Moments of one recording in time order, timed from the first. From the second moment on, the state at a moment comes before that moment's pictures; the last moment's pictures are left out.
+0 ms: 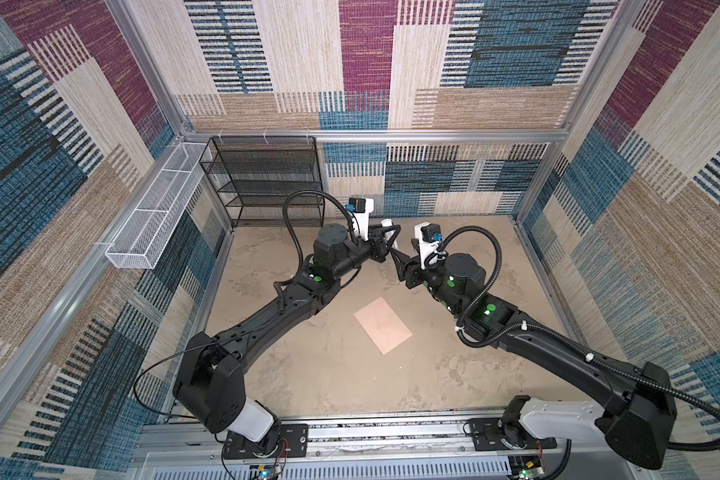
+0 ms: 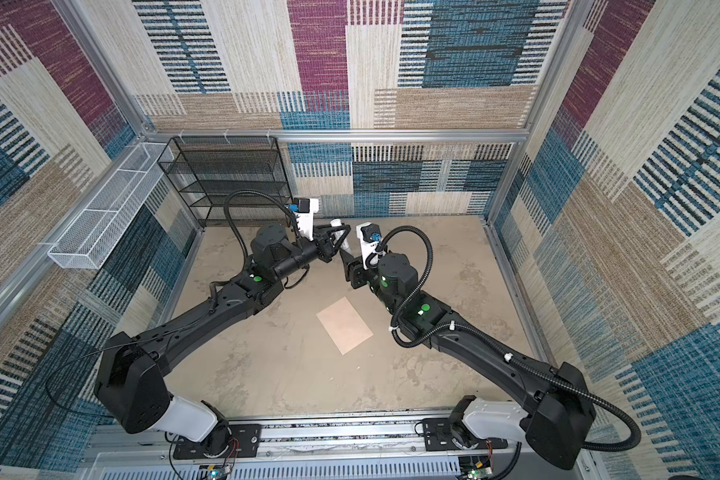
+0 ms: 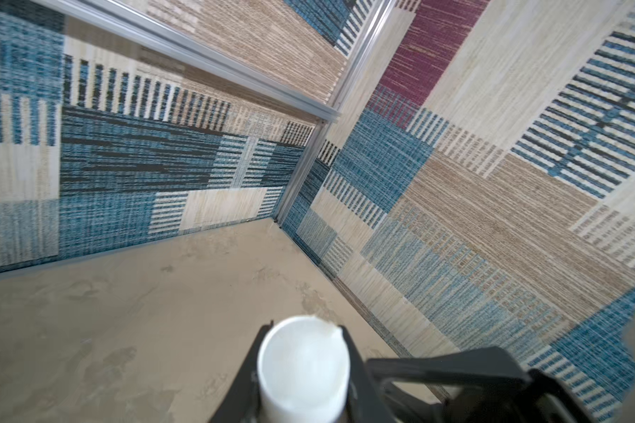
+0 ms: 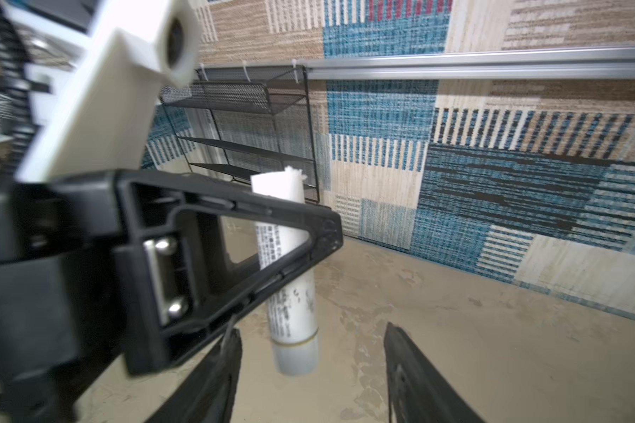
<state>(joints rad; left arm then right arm) -0.59 1.52 1.21 0.31 0.30 -0.48 0.77 1.21 0.97 0.16 0.20 0.10</state>
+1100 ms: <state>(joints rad) -0.43 1.56 1.23 0.77 1.00 -0.92 0.54 1.30 1.00 0.35 -0.81 0.33</state>
